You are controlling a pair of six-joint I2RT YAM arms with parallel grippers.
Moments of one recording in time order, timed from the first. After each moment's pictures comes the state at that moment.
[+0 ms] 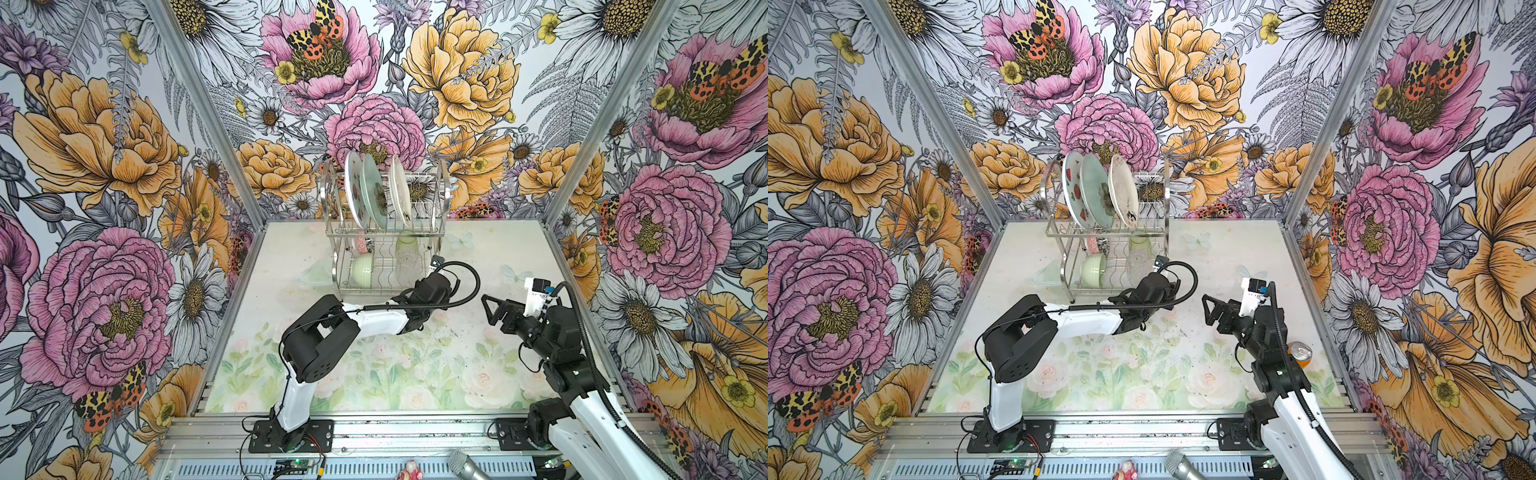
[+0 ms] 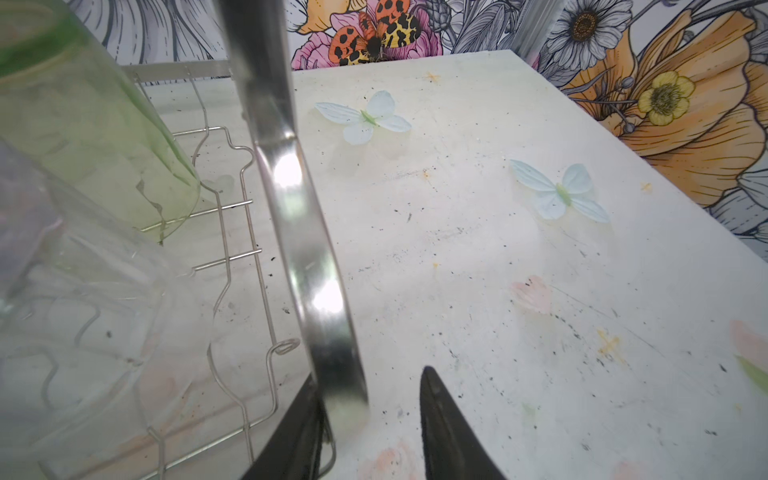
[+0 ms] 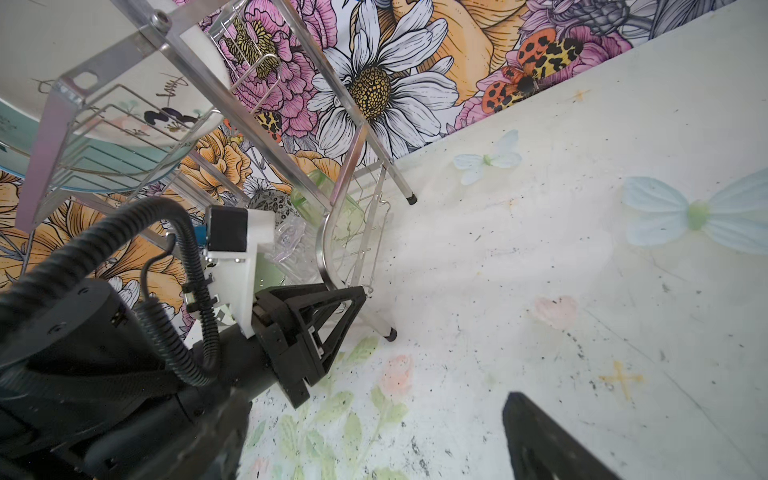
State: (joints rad) left arm -0.95 1.97 1.24 0.21 -0.38 -0.38; right arm 0.17 0.57 0.41 -0.17 -0.26 0.53
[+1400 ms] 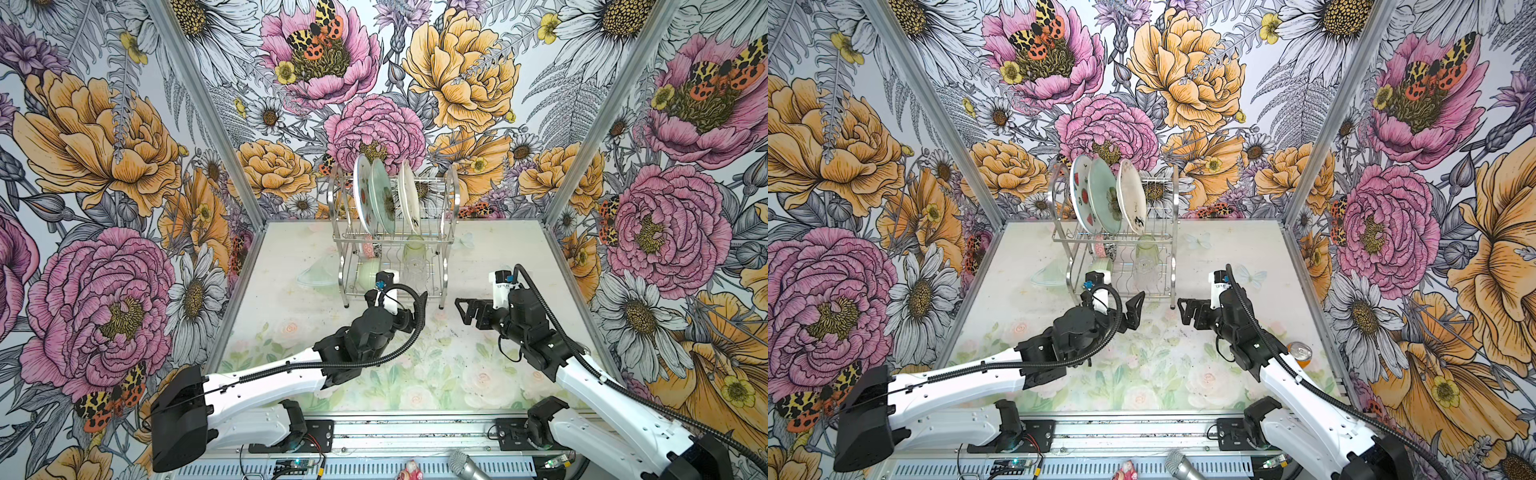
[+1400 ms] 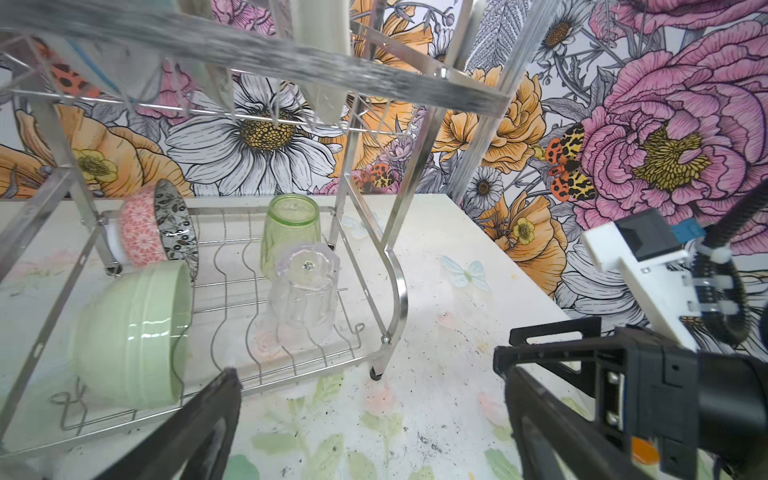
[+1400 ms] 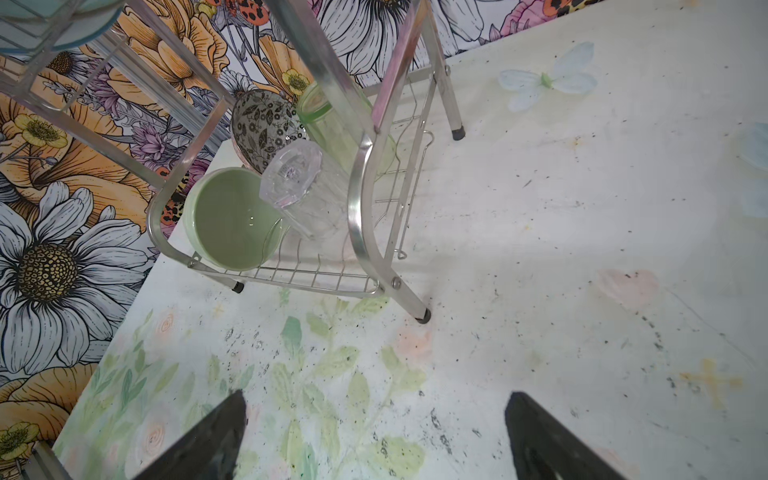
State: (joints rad) left arm -1.08 1.10 0.70 0.21 -0.60 -0.39; right arm 0.44 0.92 0.56 -0.17 -0.11 0.48
